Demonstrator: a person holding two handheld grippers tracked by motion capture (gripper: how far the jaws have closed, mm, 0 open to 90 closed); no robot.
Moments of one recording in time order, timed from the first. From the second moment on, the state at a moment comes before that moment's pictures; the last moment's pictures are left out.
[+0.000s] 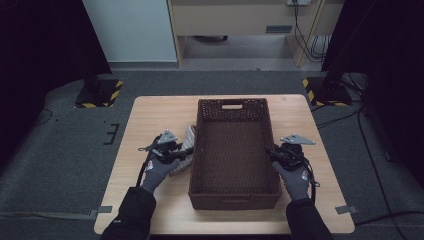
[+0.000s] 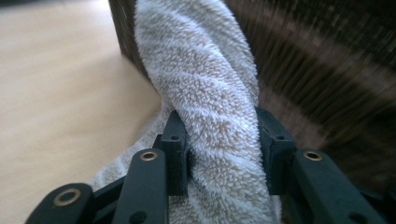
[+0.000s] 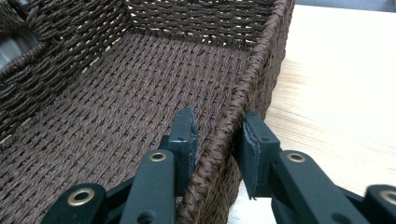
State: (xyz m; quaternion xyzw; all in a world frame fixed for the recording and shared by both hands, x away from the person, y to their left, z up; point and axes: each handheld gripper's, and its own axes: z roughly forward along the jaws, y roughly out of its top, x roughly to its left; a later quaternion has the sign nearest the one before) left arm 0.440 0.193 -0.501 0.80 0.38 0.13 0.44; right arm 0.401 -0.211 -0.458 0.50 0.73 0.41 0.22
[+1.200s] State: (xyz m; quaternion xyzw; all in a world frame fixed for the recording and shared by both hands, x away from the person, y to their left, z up) left arm 0.432 0.202 -0.501 0.80 0.38 0.12 0.44; right arm 0.413 -0.208 -0.457 0.50 0.73 0.41 0.22
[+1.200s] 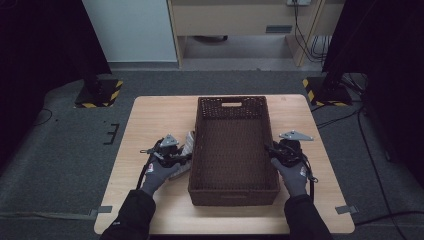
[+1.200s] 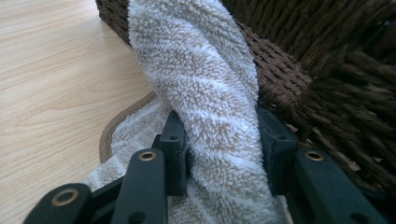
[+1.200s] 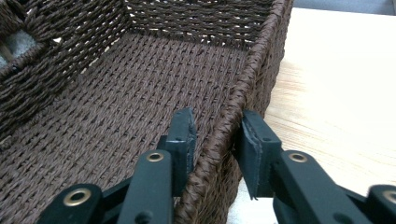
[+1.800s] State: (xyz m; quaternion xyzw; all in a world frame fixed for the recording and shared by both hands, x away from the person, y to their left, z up) left arm 0.403 0.210 -0.473 0.78 0.36 0.14 0.49; right arm 0.388 -0.215 -0.444 0.46 0.75 0.42 0.23
